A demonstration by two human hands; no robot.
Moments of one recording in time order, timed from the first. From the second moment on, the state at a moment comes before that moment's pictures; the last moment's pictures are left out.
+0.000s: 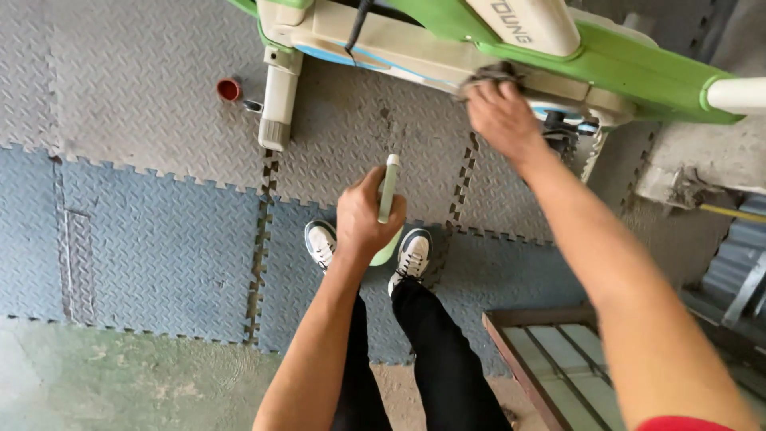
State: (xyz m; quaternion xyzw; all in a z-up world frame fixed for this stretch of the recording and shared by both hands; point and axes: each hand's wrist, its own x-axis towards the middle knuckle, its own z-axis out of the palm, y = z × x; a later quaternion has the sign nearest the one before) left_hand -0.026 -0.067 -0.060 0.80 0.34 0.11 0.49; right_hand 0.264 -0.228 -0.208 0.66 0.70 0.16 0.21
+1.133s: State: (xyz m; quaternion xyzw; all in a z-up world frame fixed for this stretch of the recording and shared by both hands) left_hand -0.052 -0.038 -0.096 0.78 0.35 0.13 0.50; right_hand 0.198 -0.089 -0.263 0.68 0.68 0.27 0.03
